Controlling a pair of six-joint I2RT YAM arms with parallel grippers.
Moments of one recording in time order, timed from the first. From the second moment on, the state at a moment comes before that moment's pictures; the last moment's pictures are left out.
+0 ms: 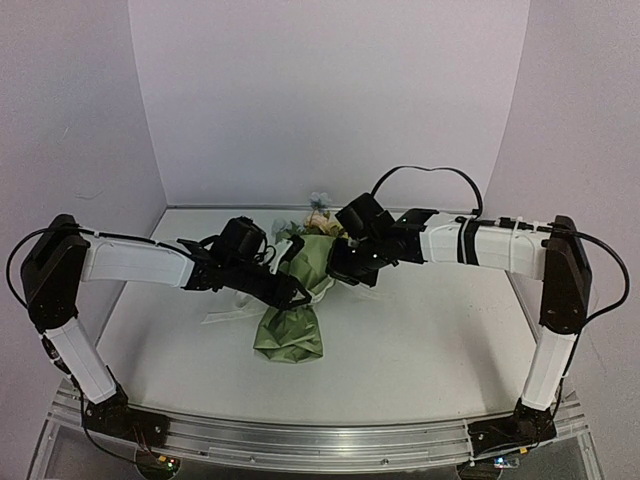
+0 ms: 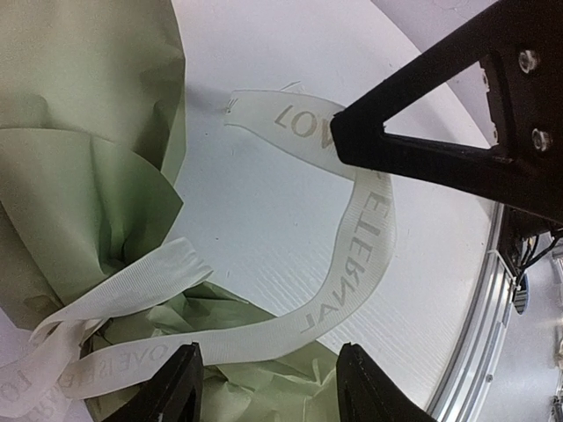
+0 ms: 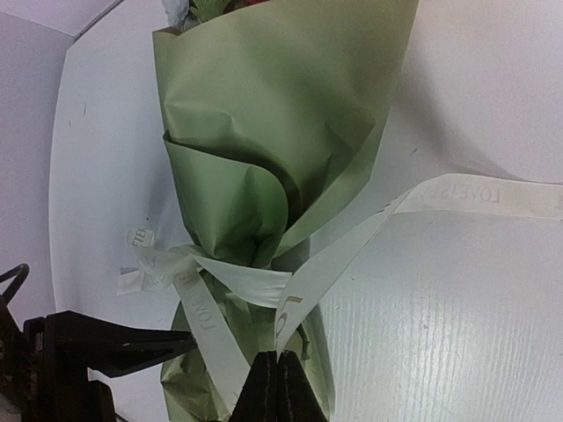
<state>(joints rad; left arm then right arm) -0.79 1.69 1.03 -0.06 0.37 -0.26 0.88 1.88 1.52 -0.53 0.08 0.97</state>
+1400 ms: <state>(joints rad) -0.78 1.82 1.18 -0.24 0.25 -0.05 0.83 1.88 1.54 -0.53 0.08 0.95</state>
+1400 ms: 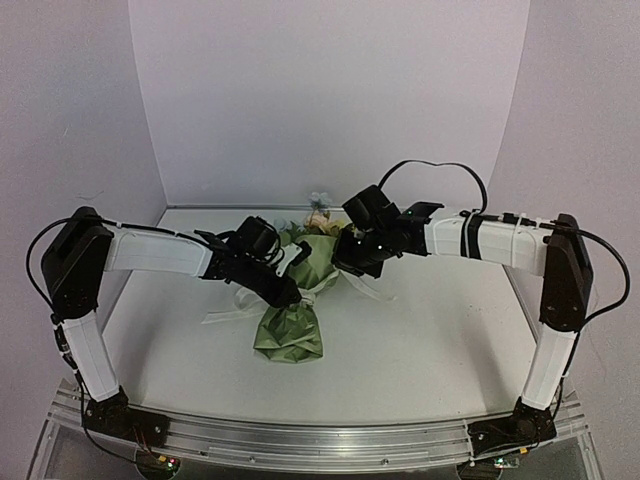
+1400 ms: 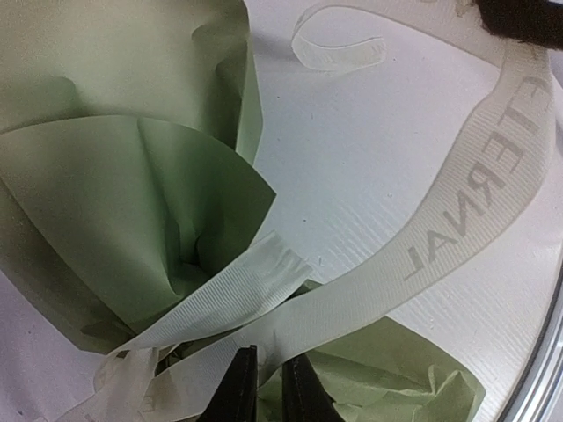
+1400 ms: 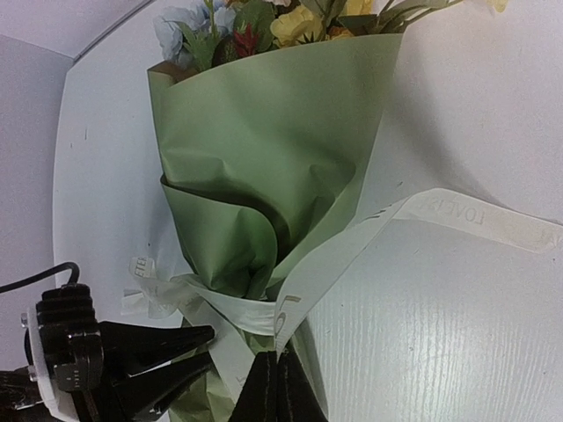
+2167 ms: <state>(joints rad) -0.78 1.73 1.04 -0.03 0.14 -0.13 0.89 1.77 1.33 -0.42 0.01 0.71</state>
